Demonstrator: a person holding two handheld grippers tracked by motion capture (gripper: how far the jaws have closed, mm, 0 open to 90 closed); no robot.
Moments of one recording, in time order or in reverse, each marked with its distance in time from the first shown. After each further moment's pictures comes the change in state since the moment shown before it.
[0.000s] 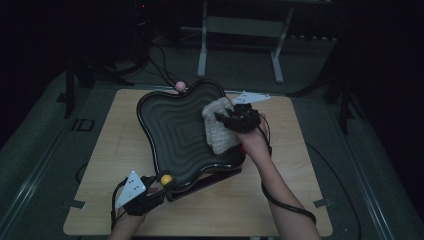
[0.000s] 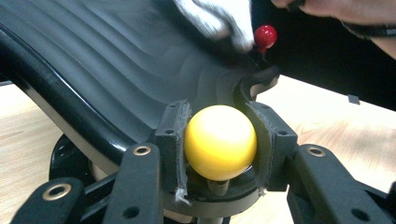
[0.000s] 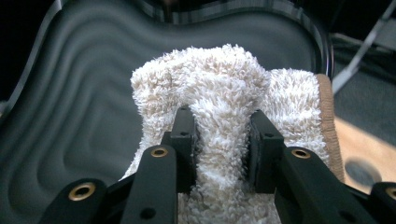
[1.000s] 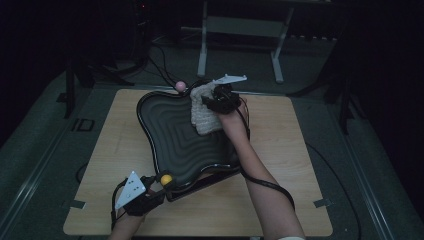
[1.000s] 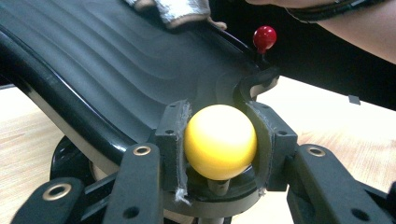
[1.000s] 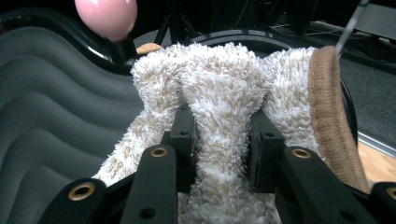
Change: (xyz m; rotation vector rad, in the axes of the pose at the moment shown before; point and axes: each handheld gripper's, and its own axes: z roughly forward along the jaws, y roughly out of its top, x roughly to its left) left arm 0.001 -0.002 0.000 -0.015 -0.004 0.004; right arm -0.006 0.034 0.063 0.038 -0.085 0.070
